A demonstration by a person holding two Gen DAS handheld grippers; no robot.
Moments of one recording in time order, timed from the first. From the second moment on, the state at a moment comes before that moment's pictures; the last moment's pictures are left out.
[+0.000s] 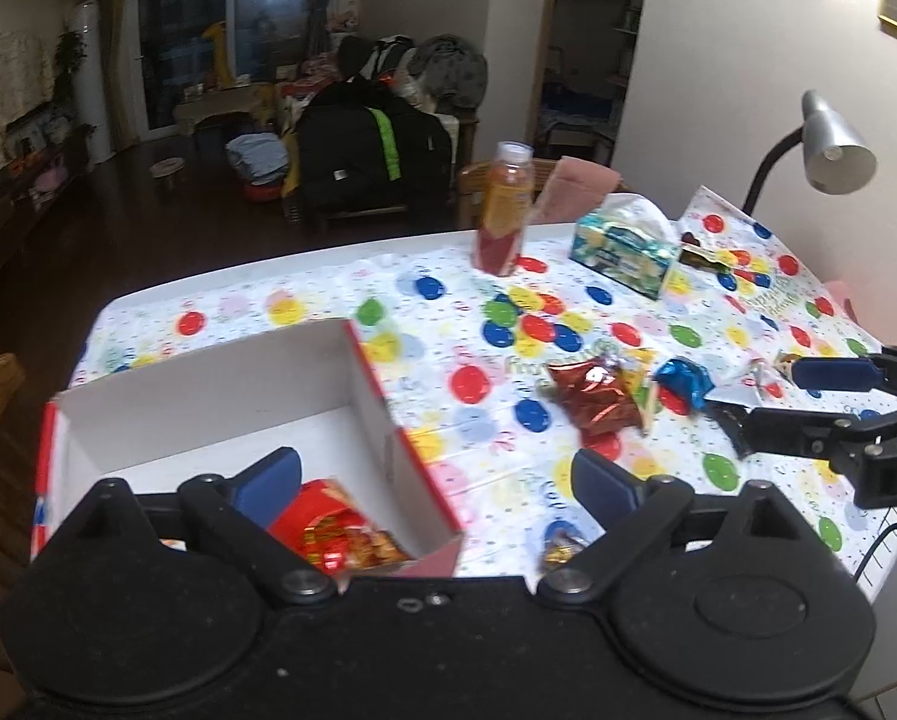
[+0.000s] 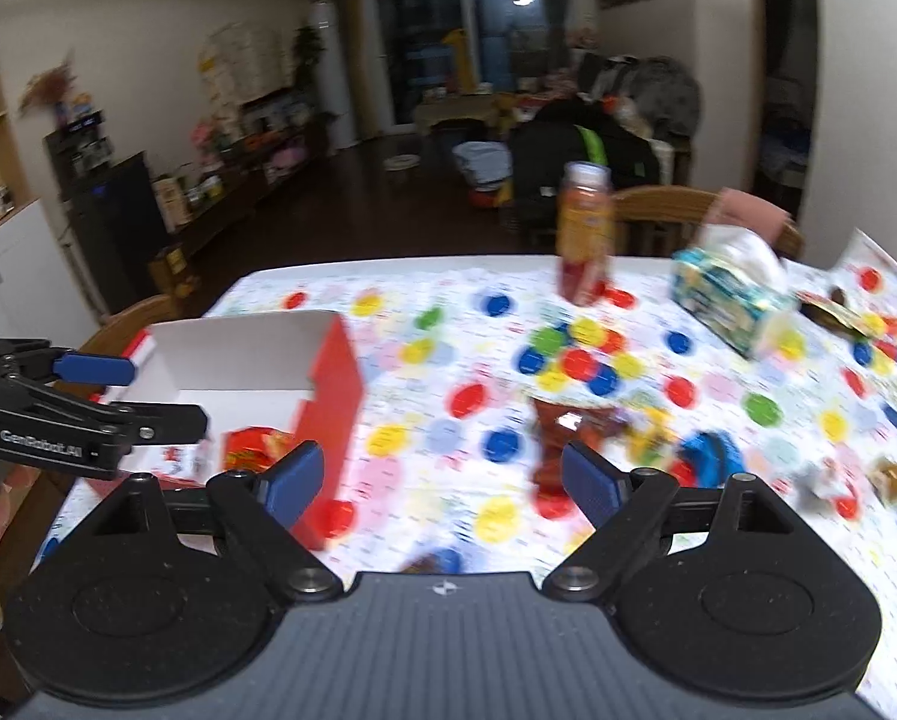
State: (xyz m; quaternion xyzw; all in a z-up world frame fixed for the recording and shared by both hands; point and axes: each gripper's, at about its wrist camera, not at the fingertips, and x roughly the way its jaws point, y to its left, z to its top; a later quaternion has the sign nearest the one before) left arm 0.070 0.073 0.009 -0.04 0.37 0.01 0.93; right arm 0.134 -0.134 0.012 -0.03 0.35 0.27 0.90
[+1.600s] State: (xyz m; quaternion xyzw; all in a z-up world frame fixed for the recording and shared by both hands) left arm 0.158 -0.020 -0.146 -0.13 0.53 0.07 0.84; right arm 0.203 -0.194 -0.154 -0.13 0.46 0.31 0.82
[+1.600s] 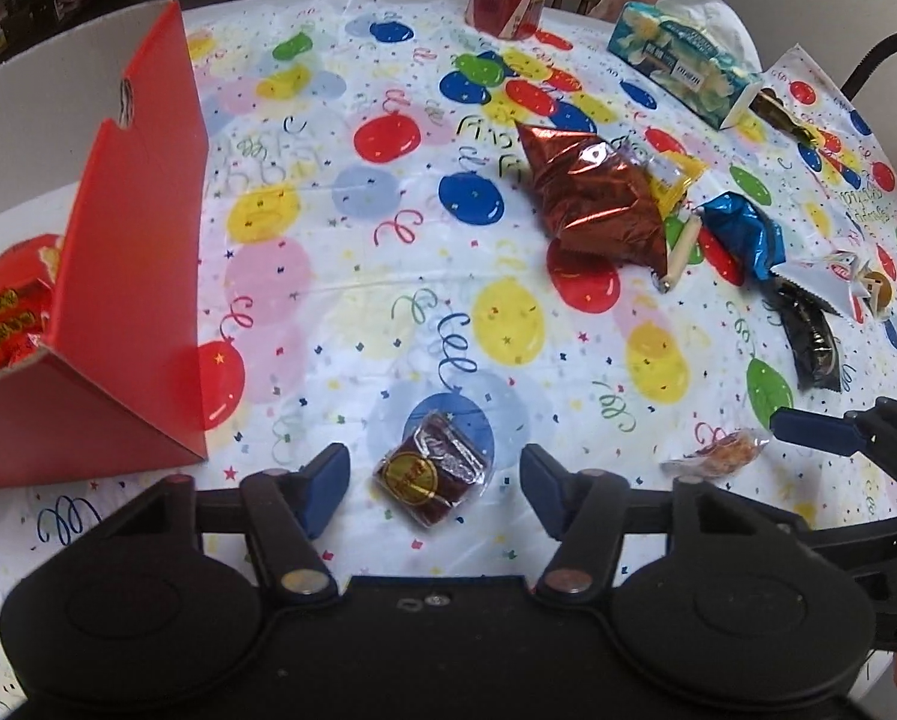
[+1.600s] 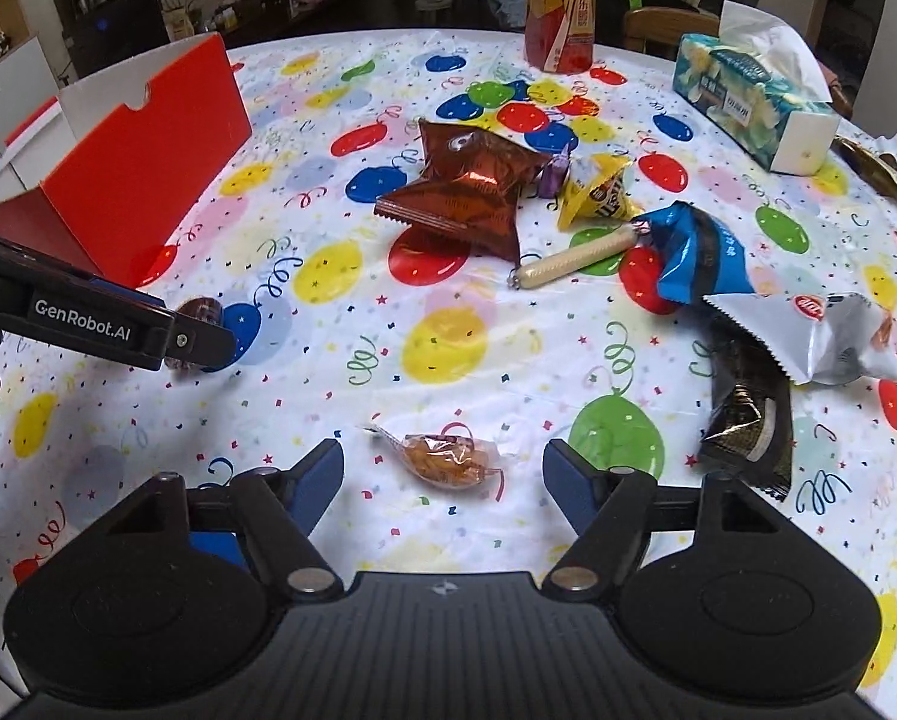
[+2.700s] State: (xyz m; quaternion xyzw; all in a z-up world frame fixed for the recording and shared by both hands) left arm 0.145 -0.012 -0.130 -0.12 0.52 0.05 0.85; right arm 0.190 -0.189 -0.141 -0.13 0.46 0.29 0.83
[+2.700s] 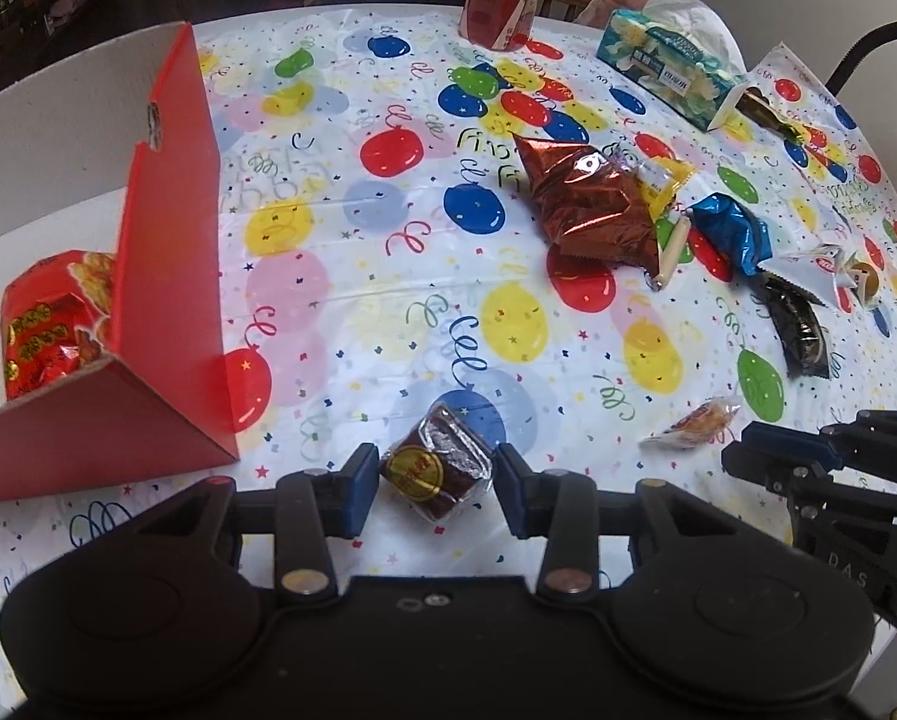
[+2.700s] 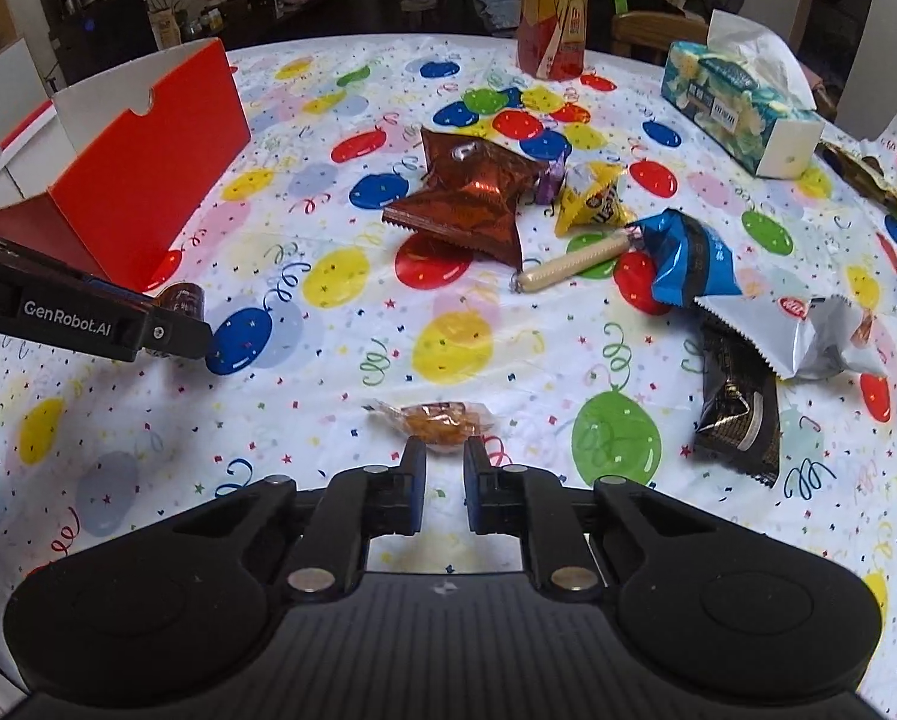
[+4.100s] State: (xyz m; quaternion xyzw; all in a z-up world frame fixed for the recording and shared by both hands) left arm 0.122 0.000 -0.106 -0.10 0.50 0.06 0.86; right arm 0.205 -0.181 -0.164 -0.13 0.44 0.30 0.84
